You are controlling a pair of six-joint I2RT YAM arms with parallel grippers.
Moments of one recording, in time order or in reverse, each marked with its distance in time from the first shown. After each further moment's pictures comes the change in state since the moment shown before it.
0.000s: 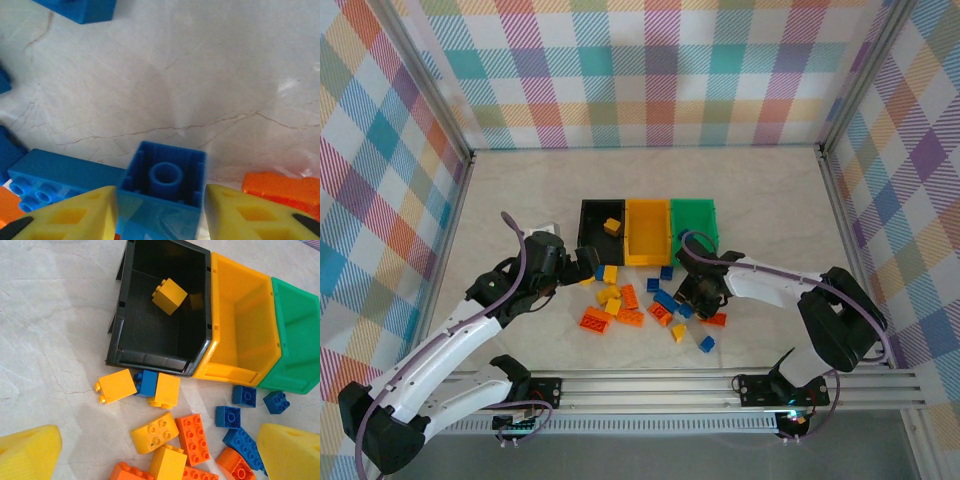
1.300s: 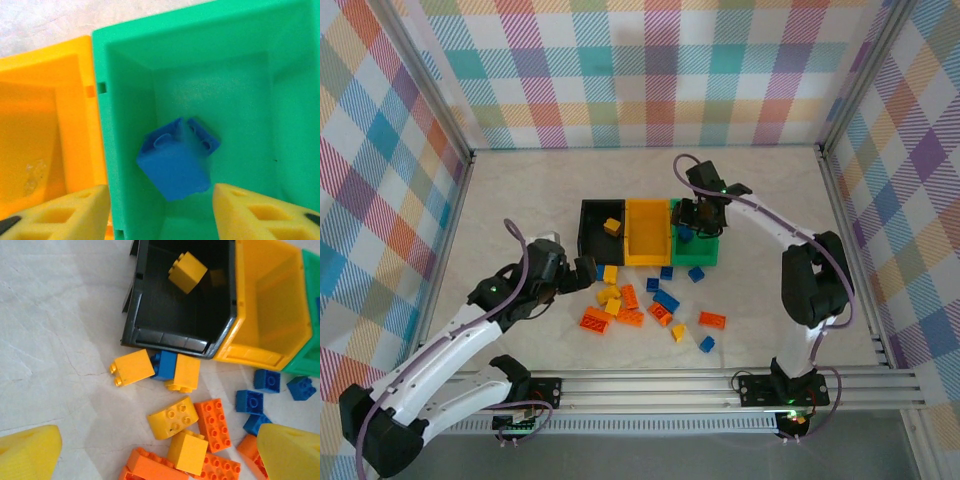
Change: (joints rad) left arm 0.000 -0.008 -0.064 -0.023 0.010 0.011; right arm -0.273 0.276 0.578 -0.019 0.076 -0.709
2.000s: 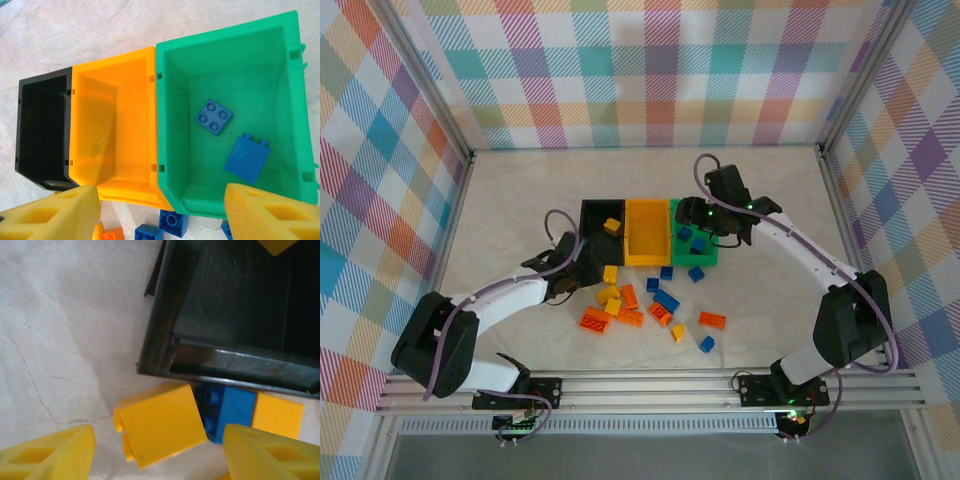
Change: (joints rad) left arm 0.105 0.488 -0.079 0.388 0.020 0.052; right arm 0.000 -0.293 -0.169 0.067 -0.052 0.009
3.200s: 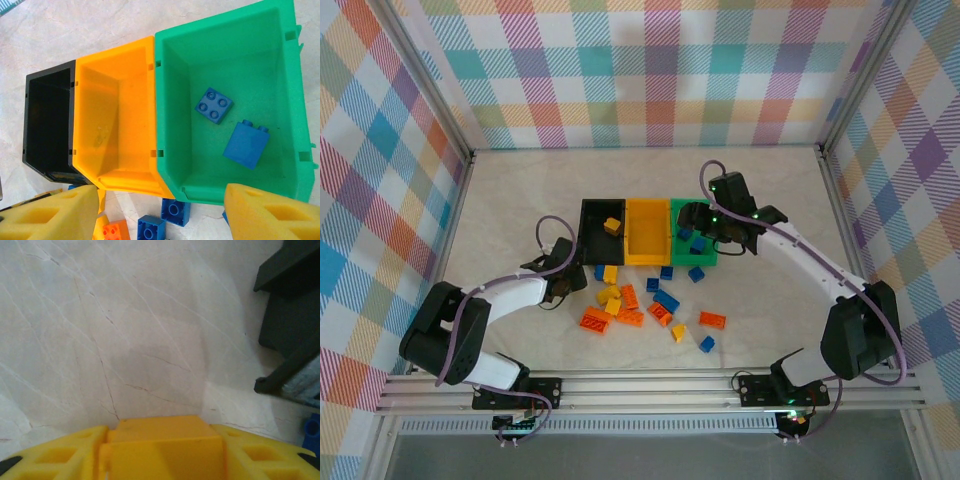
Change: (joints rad) left arm 0.072 0.061 -0.068 0.055 -0.082 0.005; right arm 0.000 -0.064 -0.080 0.039 -0.015 0.035
